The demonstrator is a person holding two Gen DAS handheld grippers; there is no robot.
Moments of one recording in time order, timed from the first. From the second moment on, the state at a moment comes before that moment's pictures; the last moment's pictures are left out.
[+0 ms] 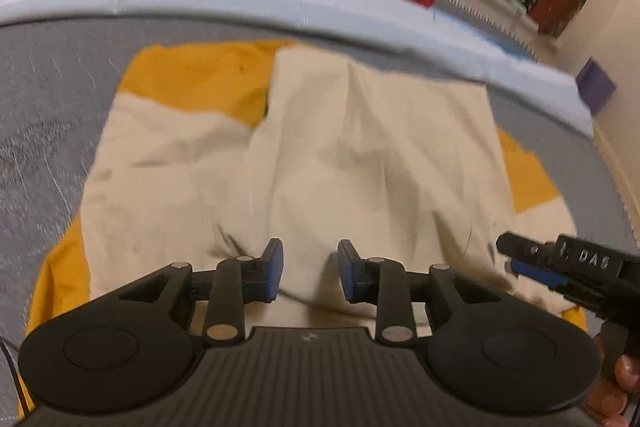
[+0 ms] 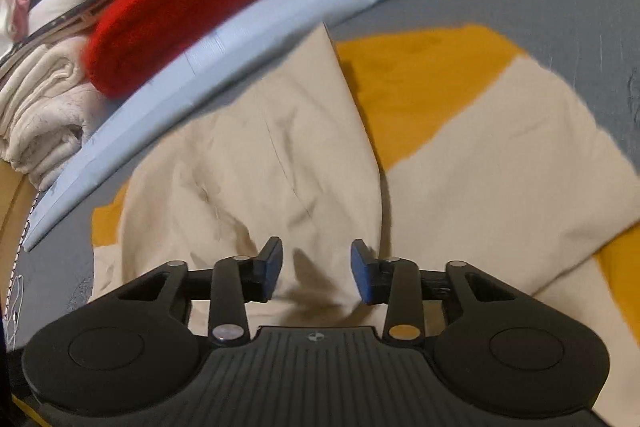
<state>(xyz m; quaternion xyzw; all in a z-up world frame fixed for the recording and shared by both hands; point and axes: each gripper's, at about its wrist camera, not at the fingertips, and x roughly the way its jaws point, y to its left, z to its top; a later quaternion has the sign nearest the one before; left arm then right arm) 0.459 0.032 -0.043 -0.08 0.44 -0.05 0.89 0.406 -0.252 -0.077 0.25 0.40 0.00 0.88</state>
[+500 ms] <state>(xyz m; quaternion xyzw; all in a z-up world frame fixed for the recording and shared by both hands) 0.446 0.042 -0.043 -0.06 0.47 -0.01 0.88 0.416 -0.265 -0.095 0.27 0.42 -0.02 0.87</state>
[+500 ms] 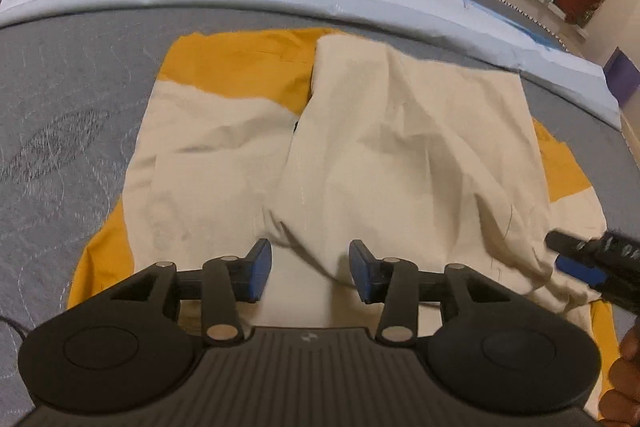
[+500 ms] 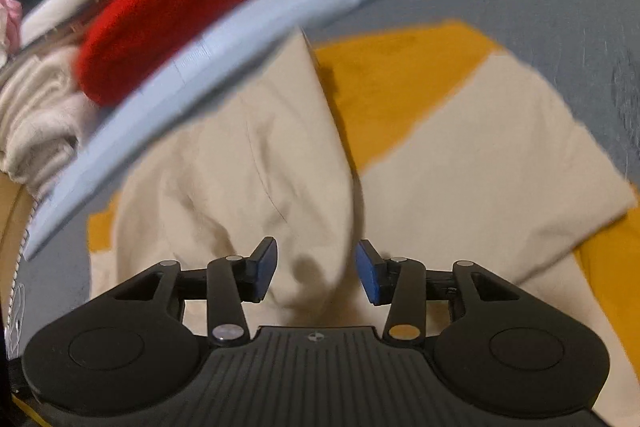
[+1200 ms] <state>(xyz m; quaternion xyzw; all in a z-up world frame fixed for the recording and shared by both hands) 0.335 0.011 0.069 0.00 0.24 -0.03 0.97 0.303 -0.239 0.048 0.07 0.16 0.04 0.98</state>
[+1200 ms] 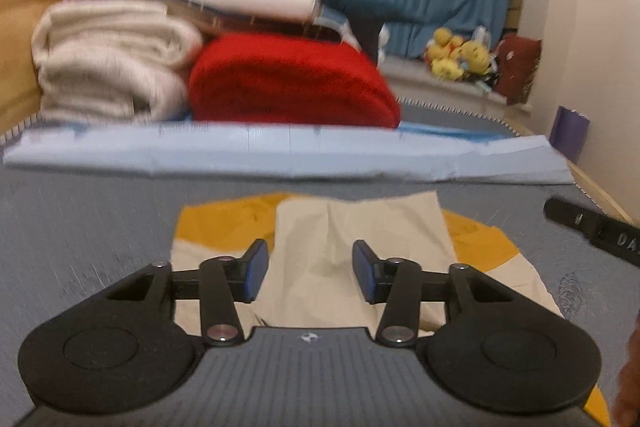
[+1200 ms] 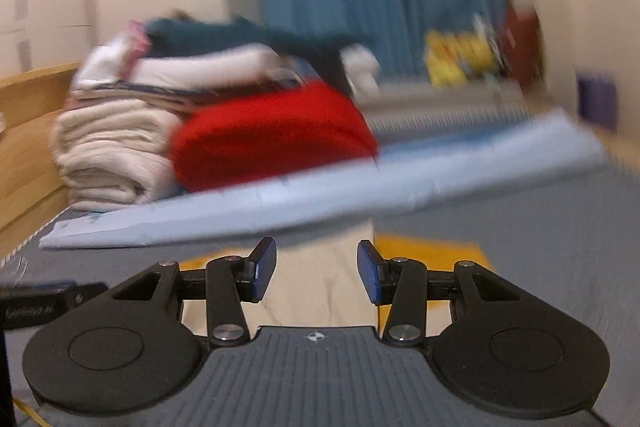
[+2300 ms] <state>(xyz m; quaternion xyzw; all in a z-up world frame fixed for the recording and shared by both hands) -0.022 0.101 0.064 -0.02 0.25 0.02 0.97 -0.051 -0.381 0.015 0.09 0.22 -0.09 0.97</state>
